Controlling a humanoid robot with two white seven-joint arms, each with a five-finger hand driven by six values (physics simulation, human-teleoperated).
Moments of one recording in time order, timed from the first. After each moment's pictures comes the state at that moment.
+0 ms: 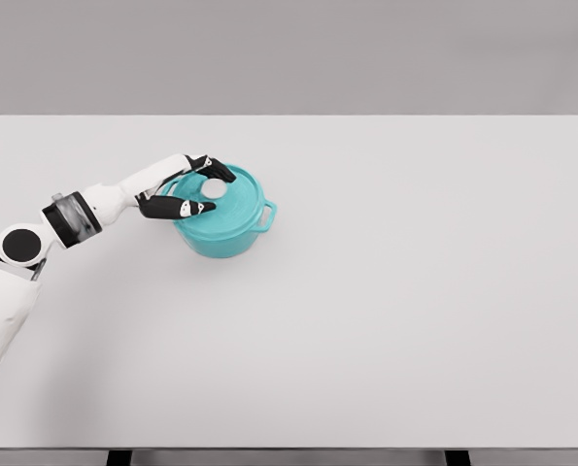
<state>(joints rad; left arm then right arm) -0.50 0.43 -0.37 -1.17 0.04 -0.46 -0.61 0.03 0.00 -0.04 0.08 0.03 -0.07 -0.15</state>
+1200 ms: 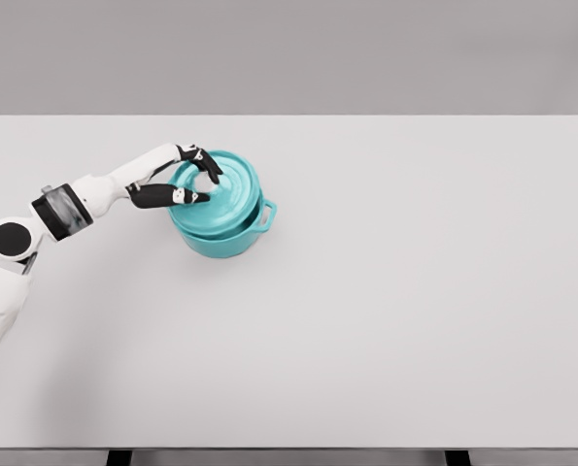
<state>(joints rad) -0.51 0.44 -0.35 -1.18 0.04 -0.46 -0.61 0.03 0.00 -0.04 0.08 0.03 -0.07 -0.15</state>
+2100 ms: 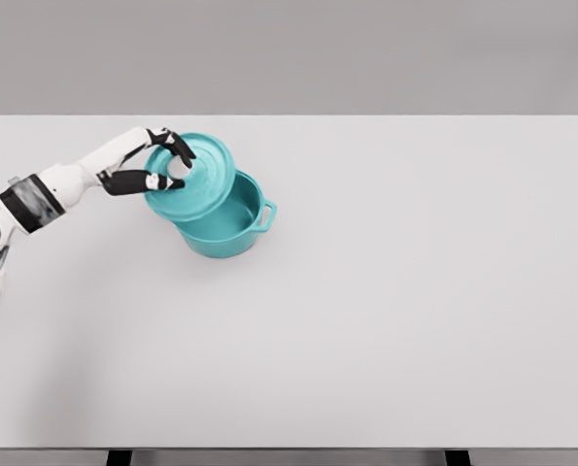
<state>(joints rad) -0.50 0.48 -0.27 -1.20 0.04 -0.46 -0.61 0.03 0.00 -0.04 0.08 0.03 -0.07 -0.15</state>
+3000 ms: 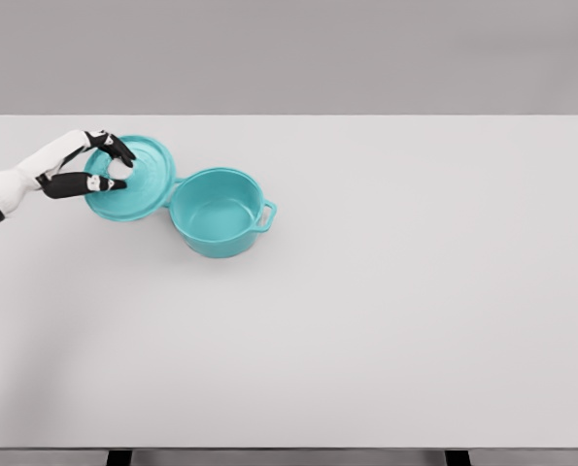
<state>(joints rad) -0.46 0.59 -0.19 -1.15 0.03 -0.46 -0.61 0.03 0.00 -0.04 0.08 0.03 -0.07 -0.15</state>
